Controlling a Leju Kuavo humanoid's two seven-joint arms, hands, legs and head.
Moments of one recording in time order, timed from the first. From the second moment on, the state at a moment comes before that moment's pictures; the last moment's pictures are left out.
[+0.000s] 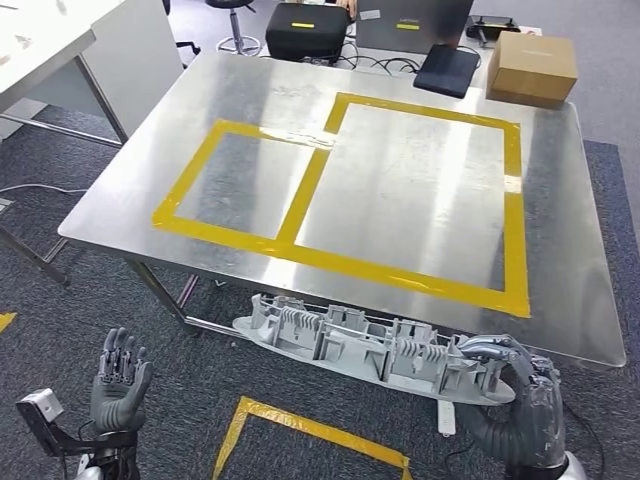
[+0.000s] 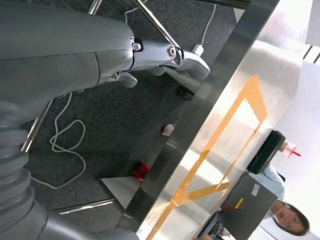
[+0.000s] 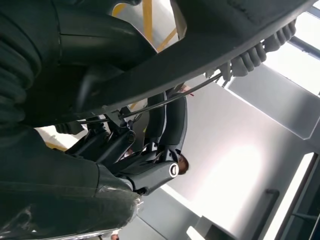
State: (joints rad) left arm 0.21 -0.14 0.18 -1.26 0.23 -0.20 -0.44; right arm 0.27 -0.20 0.36 -2.01 0.45 -0.35 -0.44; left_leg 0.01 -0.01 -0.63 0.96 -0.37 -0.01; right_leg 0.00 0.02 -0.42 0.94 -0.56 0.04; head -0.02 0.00
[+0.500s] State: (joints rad) left arm 0.21 -0.14 0.20 -1.27 0.24 -0.20 -0.43; right arm 0.28 -0.20 0.37 -2.06 0.99 -0.63 -0.32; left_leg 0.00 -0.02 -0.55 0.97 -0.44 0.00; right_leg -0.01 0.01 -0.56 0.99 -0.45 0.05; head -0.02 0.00
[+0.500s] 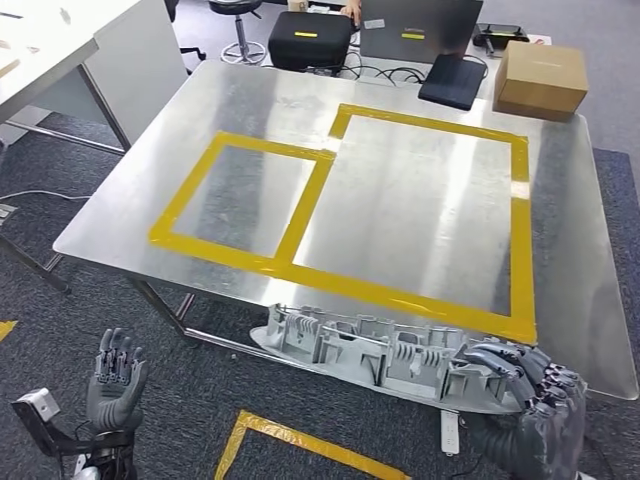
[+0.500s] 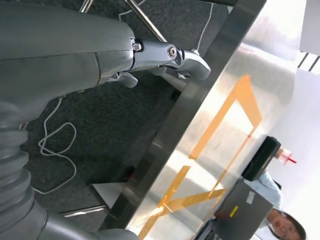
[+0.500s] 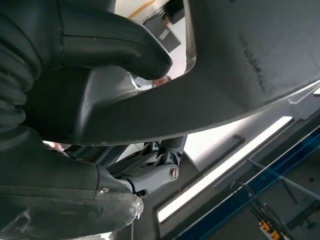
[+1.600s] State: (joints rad) left arm 0.22 -0.17 0.28 -1.27 0.18 -0.25 -0.45; right arm 0.27 -0.12 0.07 -2.18 1.04 -0.69 -0.45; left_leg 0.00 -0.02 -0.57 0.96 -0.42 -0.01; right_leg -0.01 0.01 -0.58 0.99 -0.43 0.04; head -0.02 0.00
